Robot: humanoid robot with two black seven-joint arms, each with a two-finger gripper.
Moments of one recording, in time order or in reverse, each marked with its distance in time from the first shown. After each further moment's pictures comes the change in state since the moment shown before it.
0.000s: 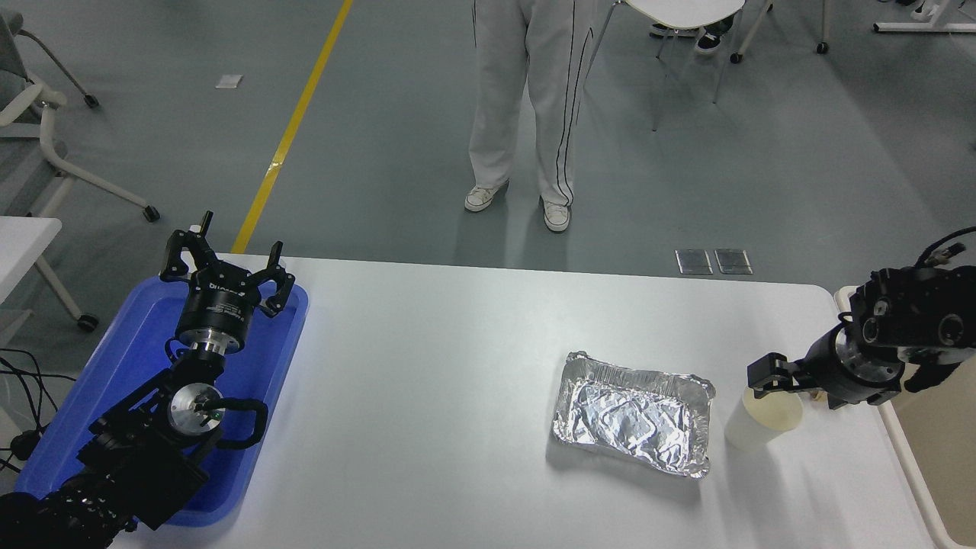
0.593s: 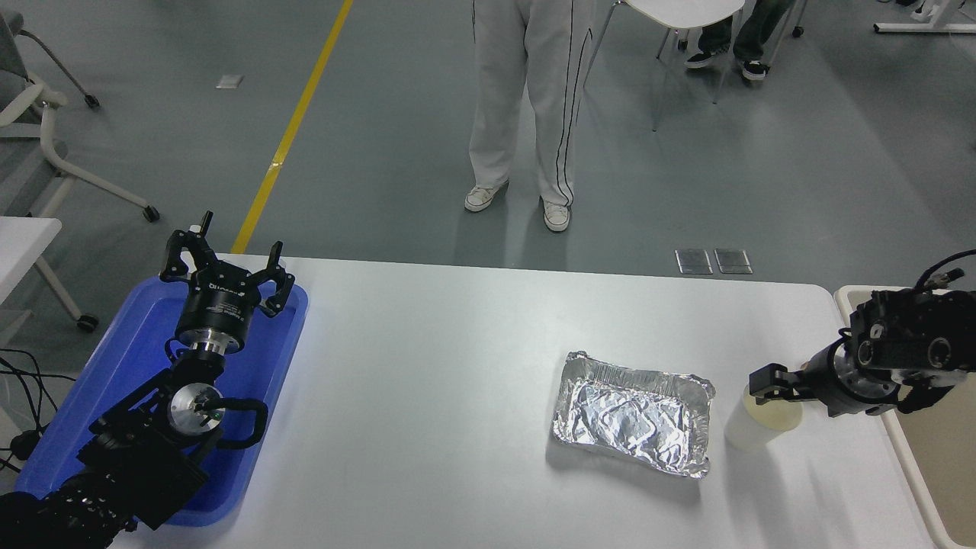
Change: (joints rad) left arm 0.000 0.000 0.000 0.000 0.000 0.000 0.000; right arm -0.070 0.005 0.021 -0.030 0.004 -0.064 0.000
